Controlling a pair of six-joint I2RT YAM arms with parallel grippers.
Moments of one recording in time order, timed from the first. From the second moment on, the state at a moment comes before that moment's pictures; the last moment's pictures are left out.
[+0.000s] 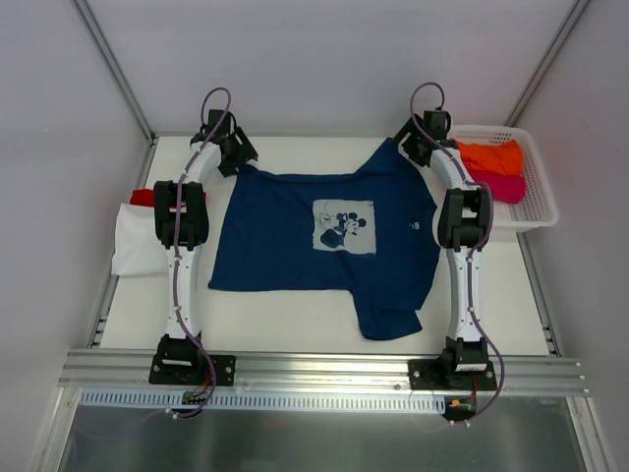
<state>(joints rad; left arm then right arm) -0.06 2.49 2.17 -0.56 0.07 -0.63 0.05 2.64 2.35 -0.36 -0.06 0.66</state>
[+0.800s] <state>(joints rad) -0.06 2.50 2.19 -0.58 0.07 -0.67 0.07 2.76 2.40 -0.16 -0.24 0.93</state>
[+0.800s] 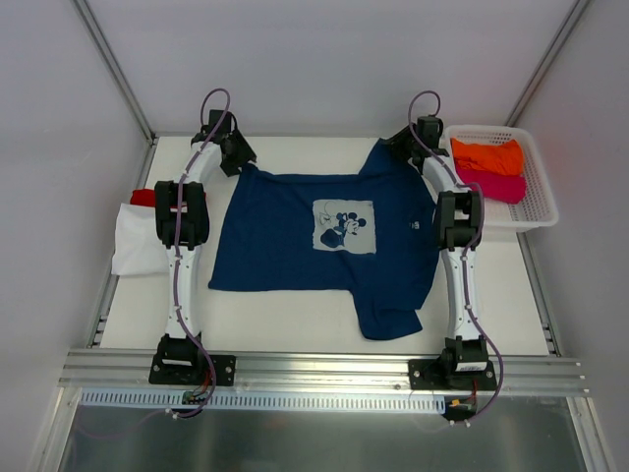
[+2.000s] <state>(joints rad) -0.06 2.45 2.12 -0.64 -0.08 -0.66 0.09 2.56 2.24 -0.27 -0.05 0.65</state>
